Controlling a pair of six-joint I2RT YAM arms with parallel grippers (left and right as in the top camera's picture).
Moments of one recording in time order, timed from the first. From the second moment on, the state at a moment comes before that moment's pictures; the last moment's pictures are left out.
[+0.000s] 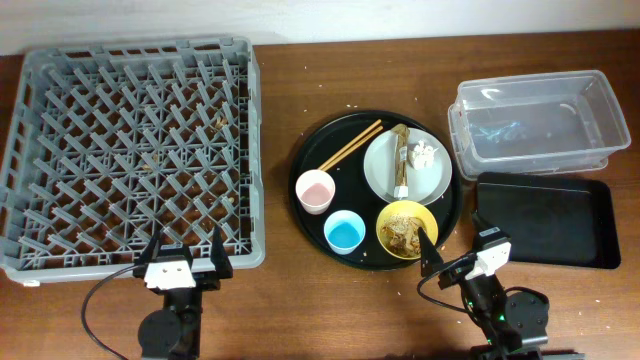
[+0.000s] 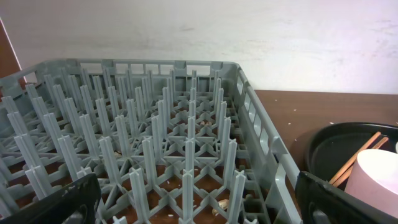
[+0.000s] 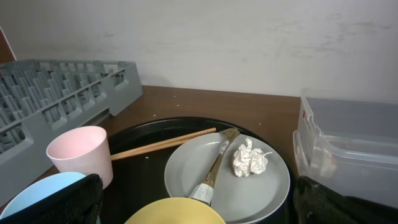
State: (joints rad) left arm -0.11 0.02 0.01 -0.07 -0.15 -0.04; right arm 0.08 0.01 0.01 -0.05 -0.23 0.04
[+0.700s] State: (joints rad) left arm -0.11 0.02 0.09 -0.01 -0.08 -0.04; right arm 0.08 0.02 0.13 -0.14 -0.34 0.03
